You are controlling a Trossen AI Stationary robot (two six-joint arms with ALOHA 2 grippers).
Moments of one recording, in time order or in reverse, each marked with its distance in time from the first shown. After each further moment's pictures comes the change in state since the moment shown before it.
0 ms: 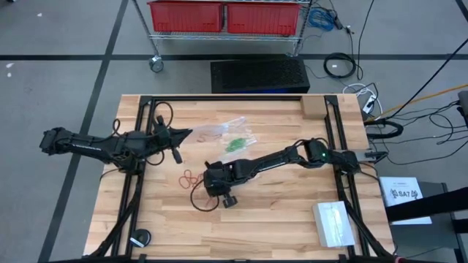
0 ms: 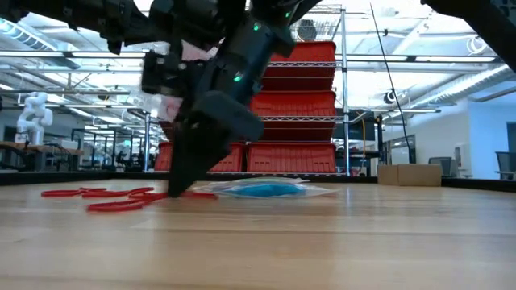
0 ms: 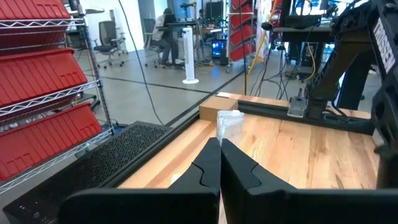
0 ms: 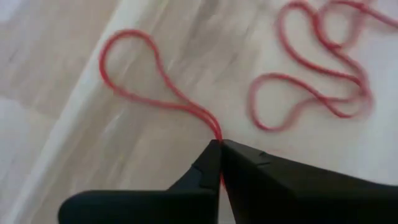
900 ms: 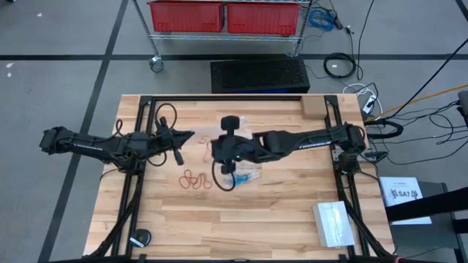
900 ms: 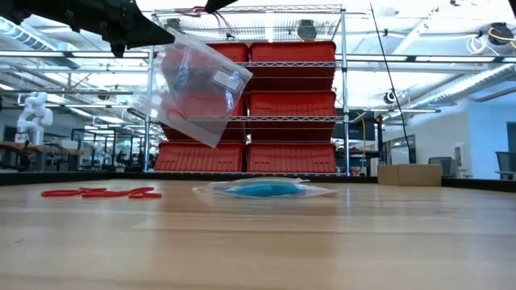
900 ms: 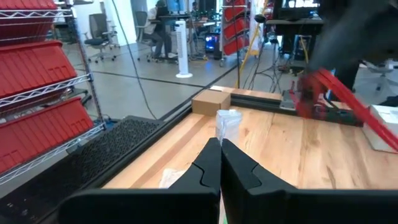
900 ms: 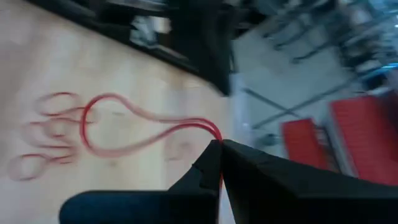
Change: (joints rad) left arm 0.000 0.034 0.000 0.001 0.035 -0.020; right arm -0.007 -0.436 0.005 0.043 0.584 -0.134
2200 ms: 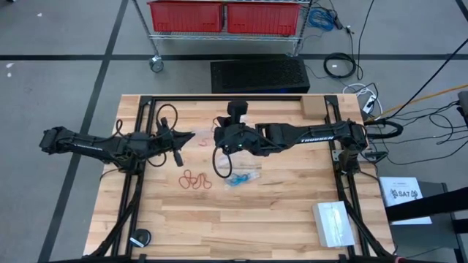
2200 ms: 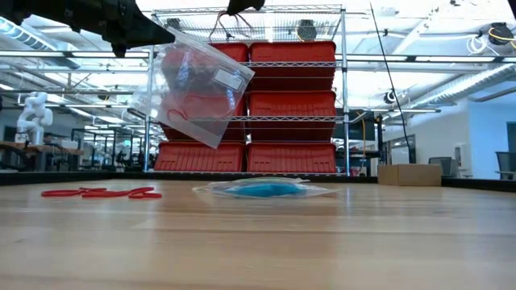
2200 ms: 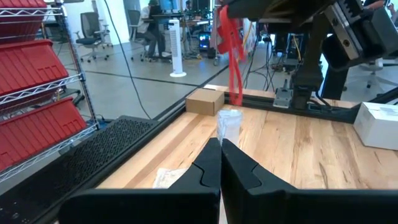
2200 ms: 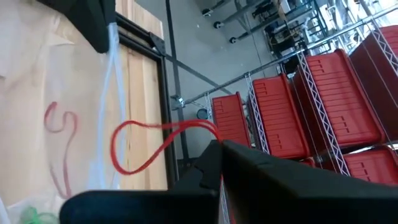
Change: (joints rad) left arm 0.000 0.000 0.000 -0.004 0.026 -0.001; right arm -0.056 -0.029 0.000 0.026 0.247 -0.172
